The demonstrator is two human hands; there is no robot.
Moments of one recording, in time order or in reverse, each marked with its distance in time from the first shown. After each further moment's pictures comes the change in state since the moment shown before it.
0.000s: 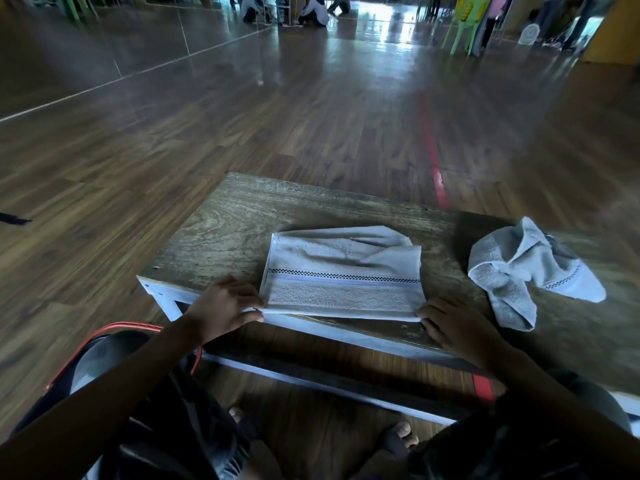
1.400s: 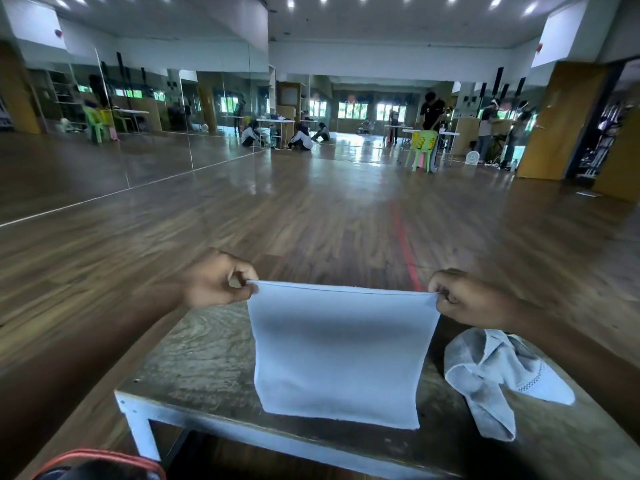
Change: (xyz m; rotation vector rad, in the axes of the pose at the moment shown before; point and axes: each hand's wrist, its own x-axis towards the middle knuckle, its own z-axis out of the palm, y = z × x) left_hand 0.150 -0.032 -0.191 -0.380 -0.057 -0.216; right_hand 0.113 0.057 -0.208 0.162 -0.054 0.209
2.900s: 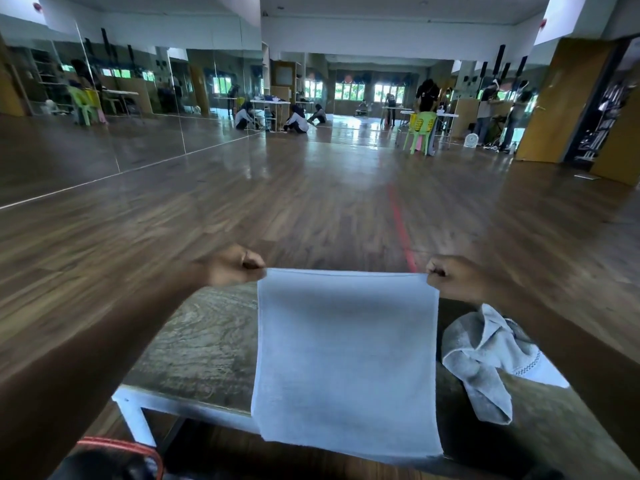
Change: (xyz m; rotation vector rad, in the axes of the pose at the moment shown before) left_hand 0.046 -0.030 0.040 -0.134 -0.144 -0.204; right_hand 0.027 0.031 0.026 0.181 -0.038 0.294
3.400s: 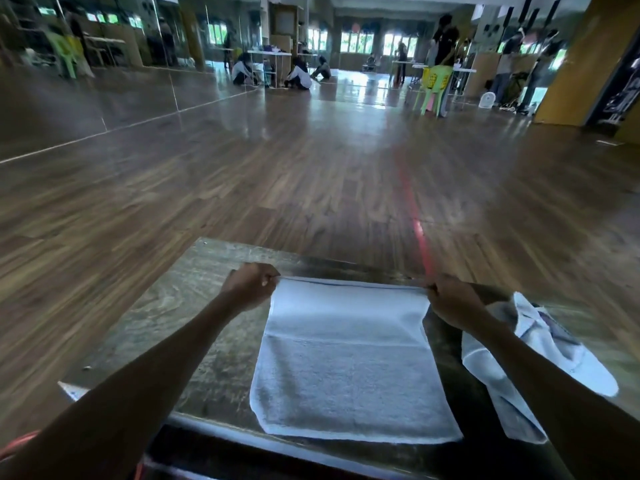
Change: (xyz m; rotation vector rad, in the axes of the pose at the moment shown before) left_hand 0.071 -0.066 0.122 0.203 0.220 -0.249; right_hand 0.053 0.074 0.127 -0.177 0.109 0.131
